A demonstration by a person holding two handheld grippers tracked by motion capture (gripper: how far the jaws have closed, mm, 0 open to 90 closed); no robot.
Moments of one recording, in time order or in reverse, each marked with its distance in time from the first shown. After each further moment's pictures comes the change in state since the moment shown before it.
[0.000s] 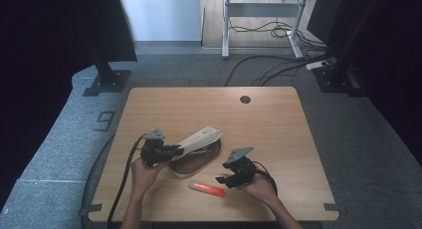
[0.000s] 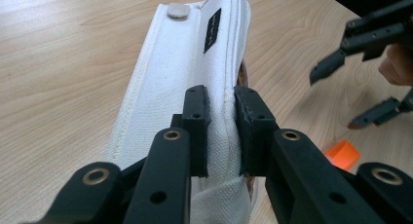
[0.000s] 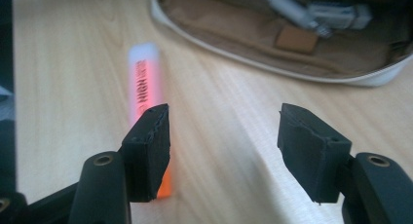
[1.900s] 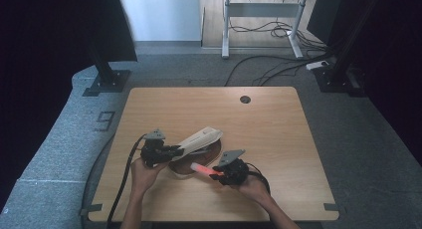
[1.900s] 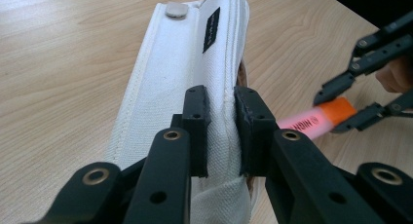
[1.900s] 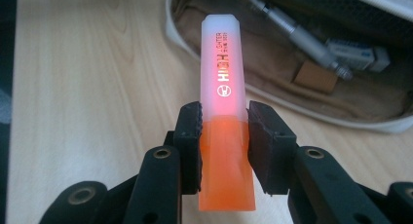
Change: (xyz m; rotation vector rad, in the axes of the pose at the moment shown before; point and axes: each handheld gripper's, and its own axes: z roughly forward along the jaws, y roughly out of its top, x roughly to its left) left arm -0.001 0.000 0.000 0.003 -0.002 0.001; right arm 0.013 0.016 0.013 -0.028 -0.017 -0.094
